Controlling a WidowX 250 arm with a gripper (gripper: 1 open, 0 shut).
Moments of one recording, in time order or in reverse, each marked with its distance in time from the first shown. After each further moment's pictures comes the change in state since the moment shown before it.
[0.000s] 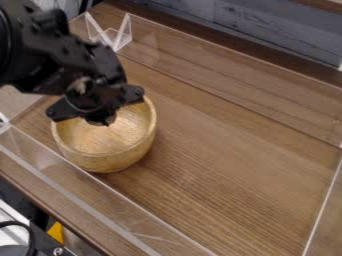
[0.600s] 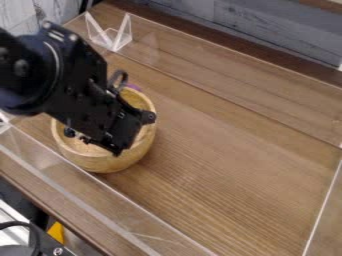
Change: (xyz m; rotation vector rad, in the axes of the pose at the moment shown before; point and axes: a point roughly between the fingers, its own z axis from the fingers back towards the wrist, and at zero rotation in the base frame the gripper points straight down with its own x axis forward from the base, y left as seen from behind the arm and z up) arm -0.016 -0.005 -0.027 0.004 -0.092 -0.048
